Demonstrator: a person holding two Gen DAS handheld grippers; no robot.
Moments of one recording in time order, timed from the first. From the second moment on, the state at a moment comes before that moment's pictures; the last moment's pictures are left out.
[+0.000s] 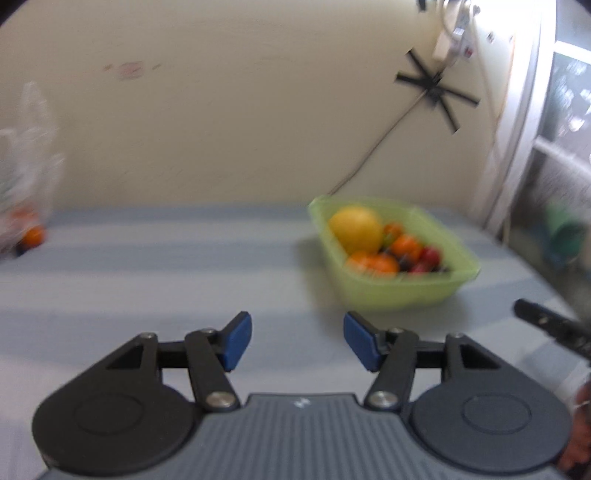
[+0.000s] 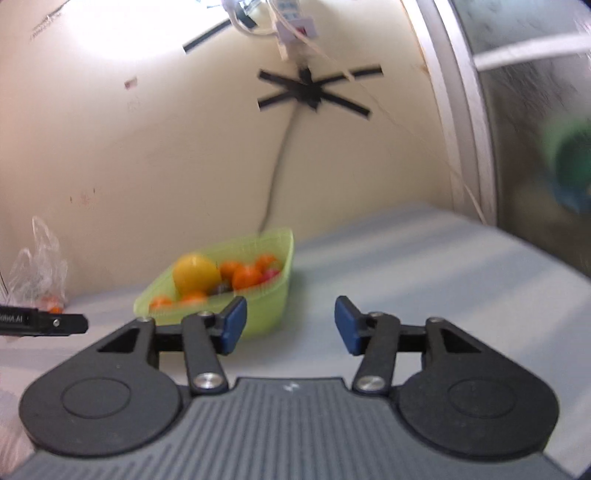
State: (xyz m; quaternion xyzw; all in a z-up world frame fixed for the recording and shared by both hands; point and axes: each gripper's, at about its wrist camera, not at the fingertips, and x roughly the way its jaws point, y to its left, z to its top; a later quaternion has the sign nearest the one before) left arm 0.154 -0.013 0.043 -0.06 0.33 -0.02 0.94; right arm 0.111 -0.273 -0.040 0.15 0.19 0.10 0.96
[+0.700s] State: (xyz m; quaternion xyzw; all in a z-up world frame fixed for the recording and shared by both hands) left arm 0.074 -0.025 0.015 -0.04 0.34 0.04 0.94; right arm 0.044 -0.216 -0.044 0.16 0.22 0.16 0.95
